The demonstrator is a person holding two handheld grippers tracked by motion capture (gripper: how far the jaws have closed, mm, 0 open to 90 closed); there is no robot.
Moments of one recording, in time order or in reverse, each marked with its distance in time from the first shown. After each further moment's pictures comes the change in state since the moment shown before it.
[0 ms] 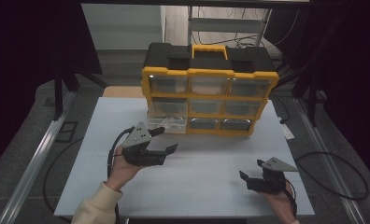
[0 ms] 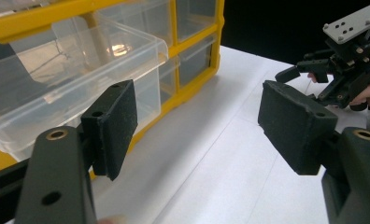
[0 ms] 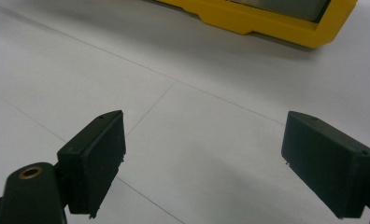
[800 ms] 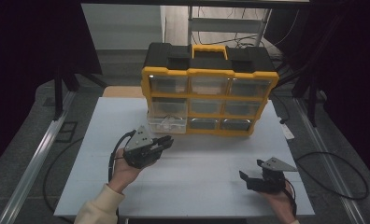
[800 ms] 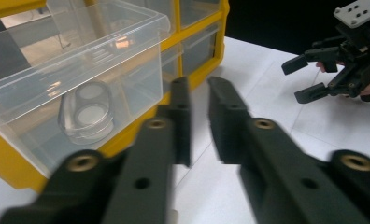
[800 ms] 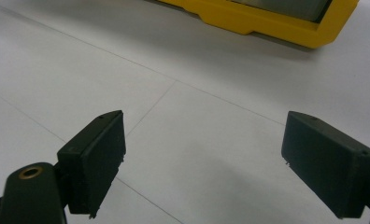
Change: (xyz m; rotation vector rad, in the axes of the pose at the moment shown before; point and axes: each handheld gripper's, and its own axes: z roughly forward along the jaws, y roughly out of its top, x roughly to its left) left arm 0.001 -0.012 0.007 0.015 0.023 -0.001; right arm 0.000 0.000 0.001 -0.001 -0.002 -0.004
